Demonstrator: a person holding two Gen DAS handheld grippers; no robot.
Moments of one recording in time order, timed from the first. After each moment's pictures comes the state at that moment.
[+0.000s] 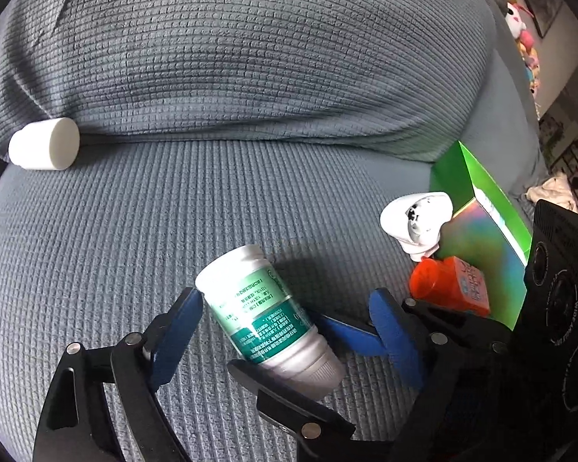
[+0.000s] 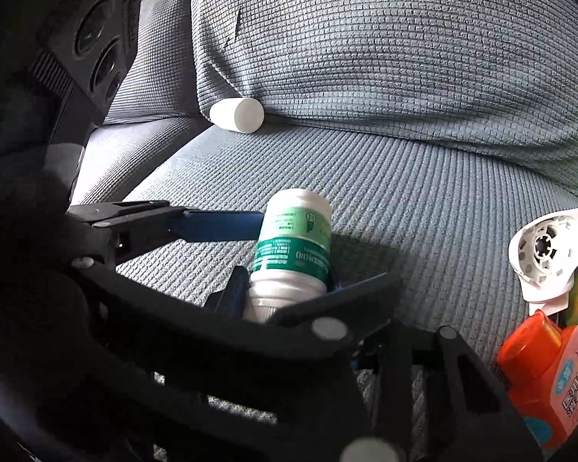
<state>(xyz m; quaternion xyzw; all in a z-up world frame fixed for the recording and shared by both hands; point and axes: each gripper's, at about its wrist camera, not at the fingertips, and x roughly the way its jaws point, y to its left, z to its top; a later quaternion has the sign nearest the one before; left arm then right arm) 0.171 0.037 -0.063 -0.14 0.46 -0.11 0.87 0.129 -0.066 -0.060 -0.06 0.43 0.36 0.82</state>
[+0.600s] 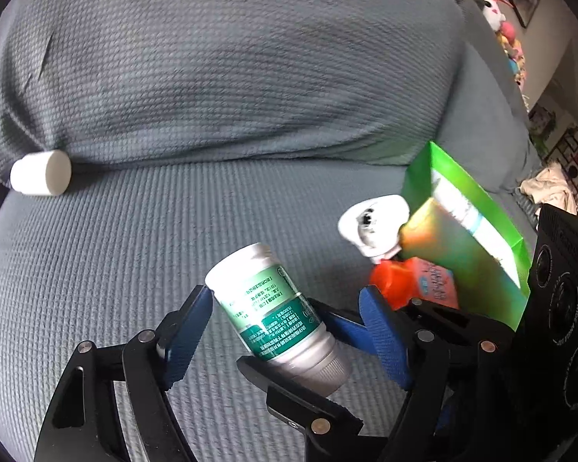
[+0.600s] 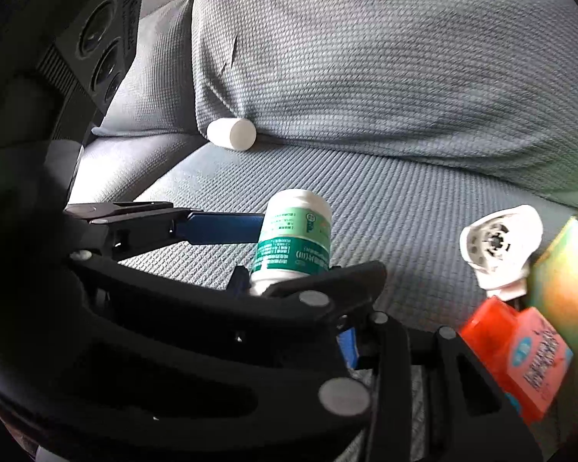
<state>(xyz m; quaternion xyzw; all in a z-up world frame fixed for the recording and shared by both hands) 0.147 0.016 -0.031 -0.11 0.44 -0.12 0.88 0.114 -0.100 -0.036 -0.05 0.40 0.35 0.85</state>
